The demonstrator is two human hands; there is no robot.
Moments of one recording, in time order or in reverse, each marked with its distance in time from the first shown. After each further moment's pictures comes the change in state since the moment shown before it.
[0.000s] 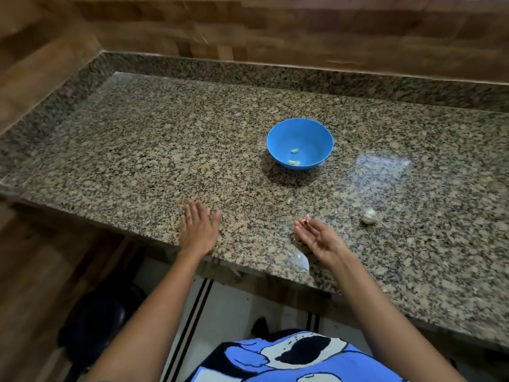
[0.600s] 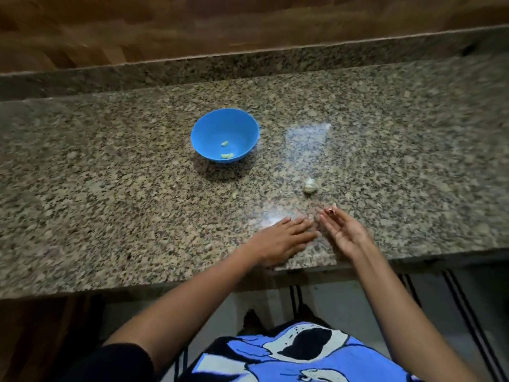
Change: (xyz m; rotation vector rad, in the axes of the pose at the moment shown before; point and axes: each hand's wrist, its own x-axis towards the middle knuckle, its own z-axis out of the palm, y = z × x) left_hand -0.051 0.185 0.055 0.173 -0.316 1.505; right_hand -0.040 -0.031 -0.103 0.309 0.292 -0.340
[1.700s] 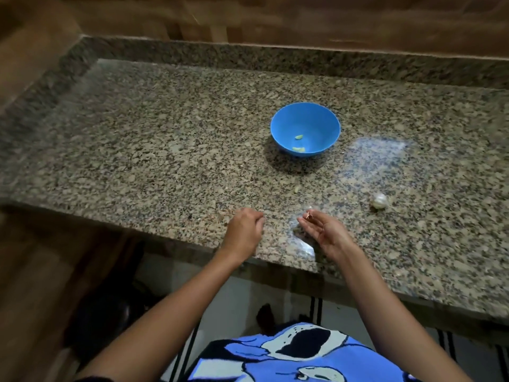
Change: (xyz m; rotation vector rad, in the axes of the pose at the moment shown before) left_hand -0.138 -0.020 -0.008 -0.320 0.684 -1.014; right_hand -0.010 0.088 0.094 -0.448 -0.204 0.209
